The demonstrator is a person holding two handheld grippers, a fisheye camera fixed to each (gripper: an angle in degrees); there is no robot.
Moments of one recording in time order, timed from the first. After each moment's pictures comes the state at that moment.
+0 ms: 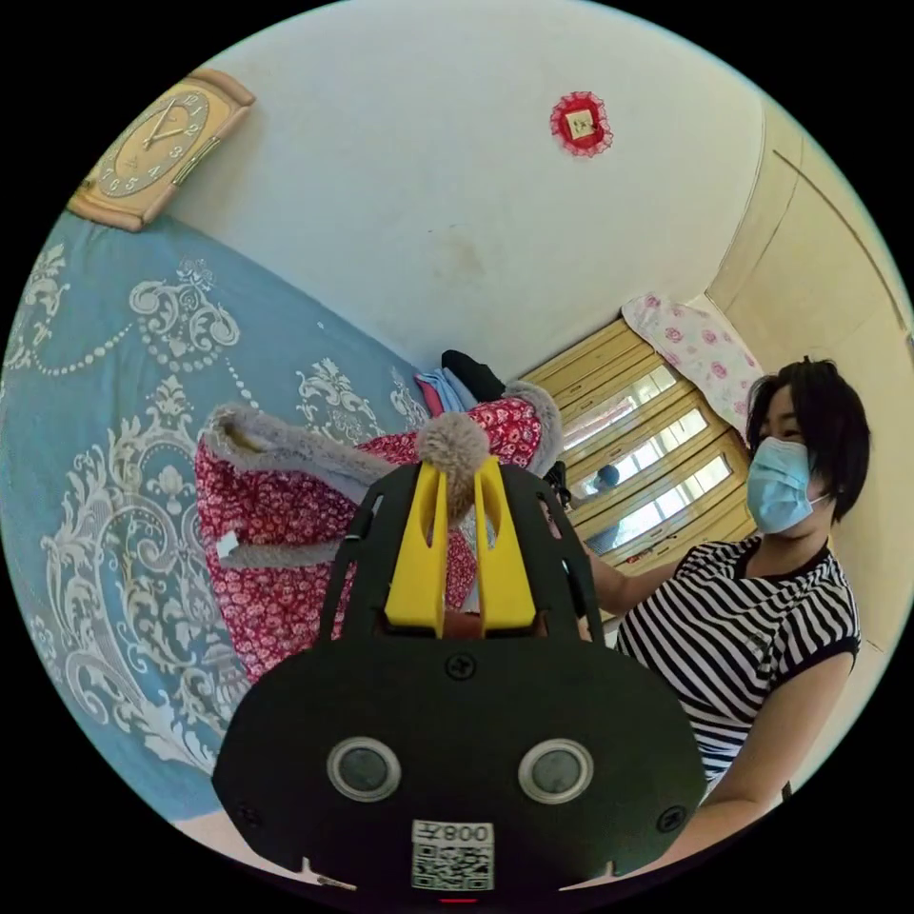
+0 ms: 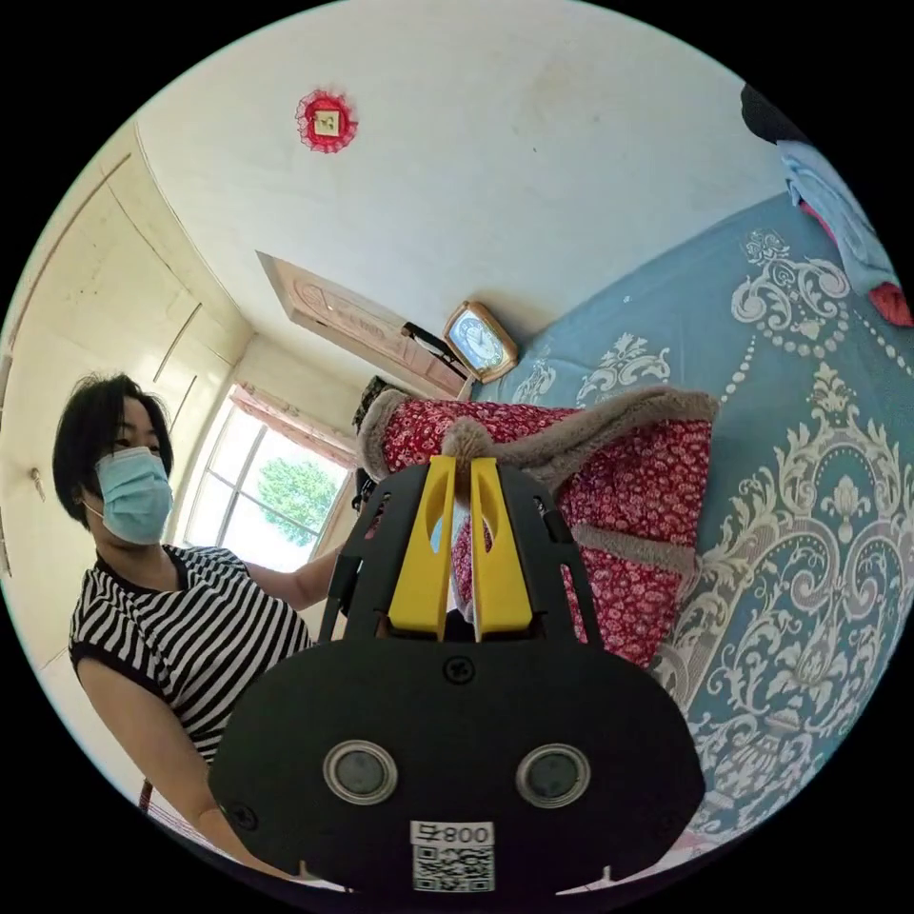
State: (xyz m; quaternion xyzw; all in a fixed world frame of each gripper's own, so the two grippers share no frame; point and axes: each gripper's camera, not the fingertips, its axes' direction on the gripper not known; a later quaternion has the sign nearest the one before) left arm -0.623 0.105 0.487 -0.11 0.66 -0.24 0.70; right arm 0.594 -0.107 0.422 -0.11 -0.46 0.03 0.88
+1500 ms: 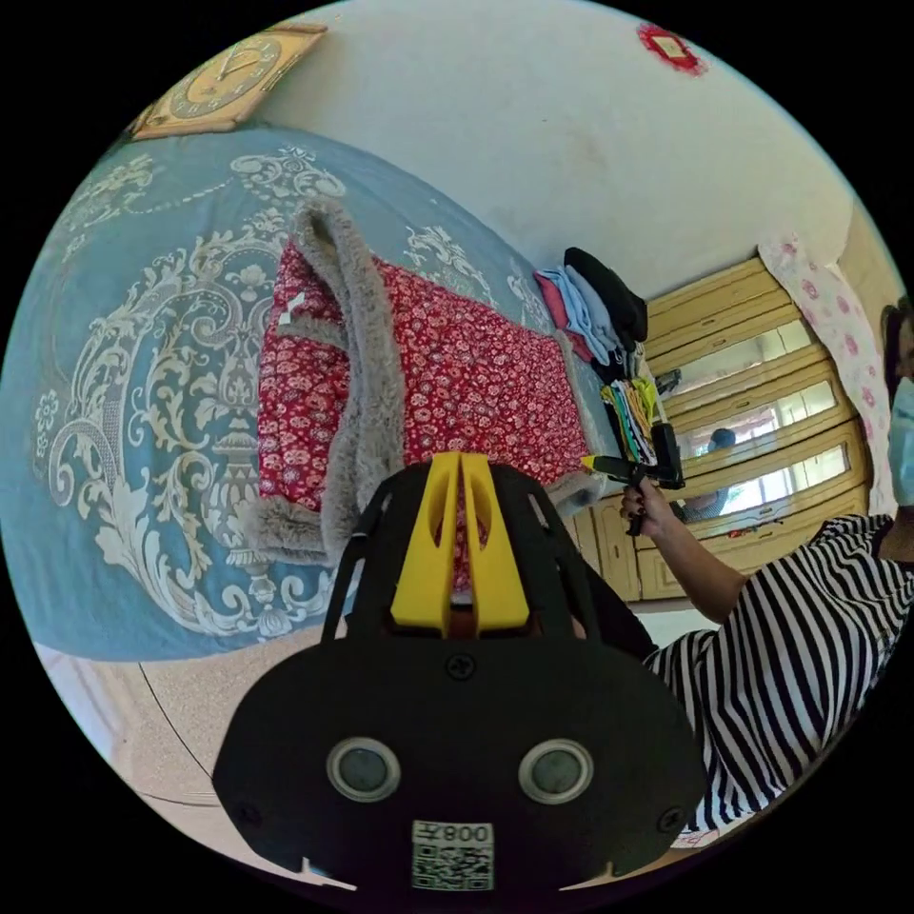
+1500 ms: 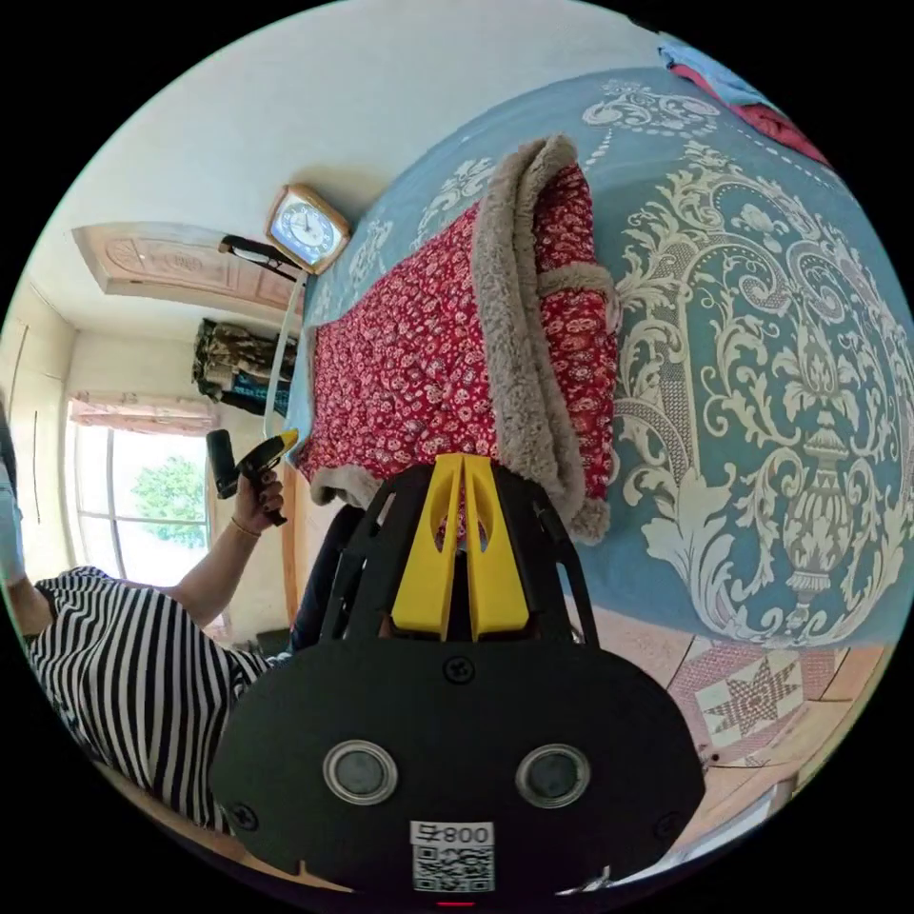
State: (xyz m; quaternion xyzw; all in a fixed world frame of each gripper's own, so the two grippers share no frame) left arm -0.522 0.279 0.473 -0.26 0.54 -0.18 0.78; right arm 0.448 0.053 0.479 -0.28 -0.23 0.05 0.93
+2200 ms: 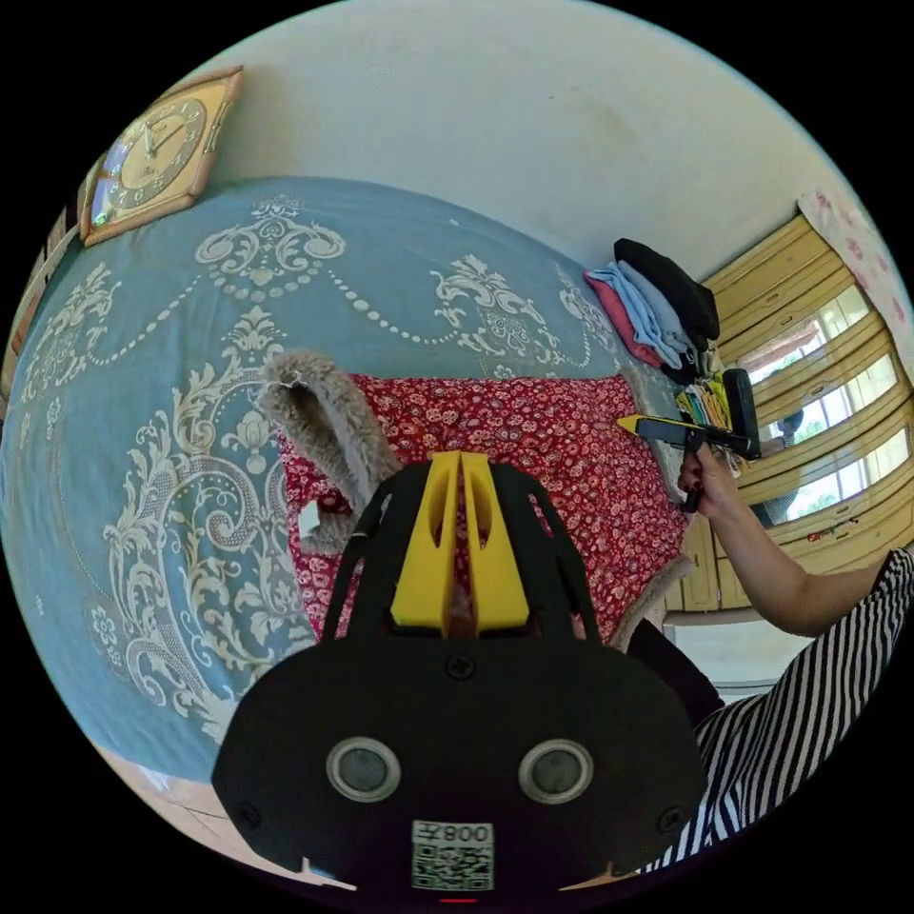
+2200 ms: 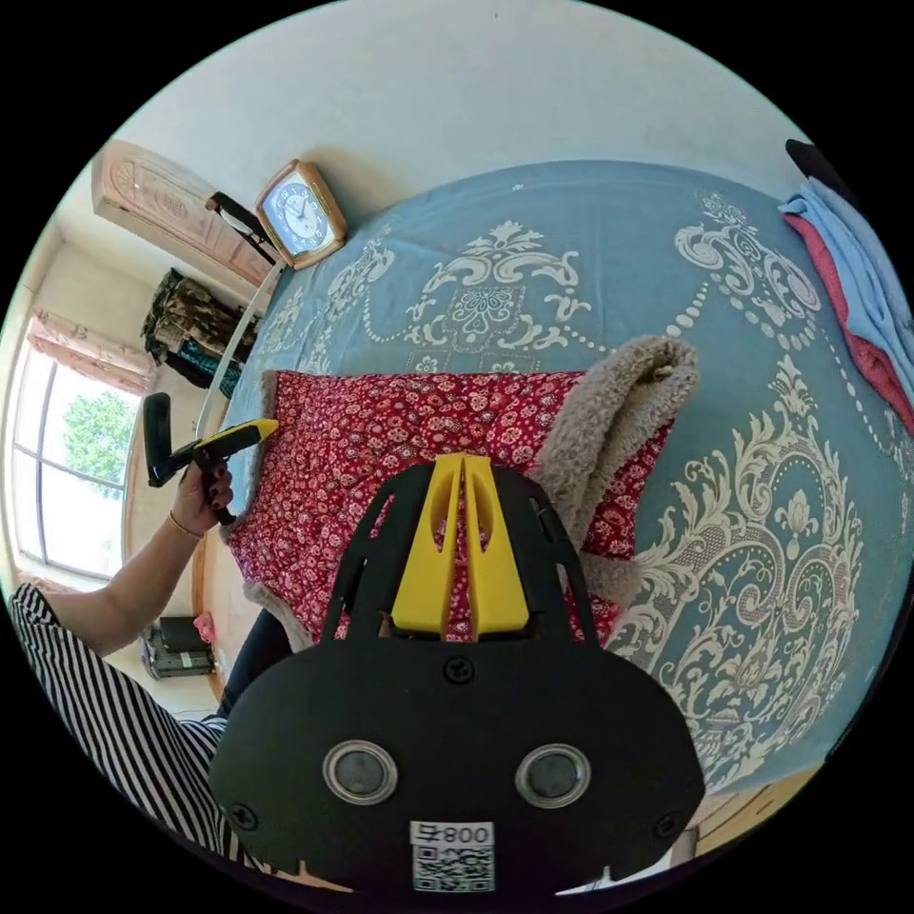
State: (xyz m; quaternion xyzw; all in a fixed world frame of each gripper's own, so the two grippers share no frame) left arm -0.485 0.256 0.559 -0.27 0.46 -0.11 0.84; right arm 0.295 -0.026 0.570 -0.24 -0.15 -0.08 0.96
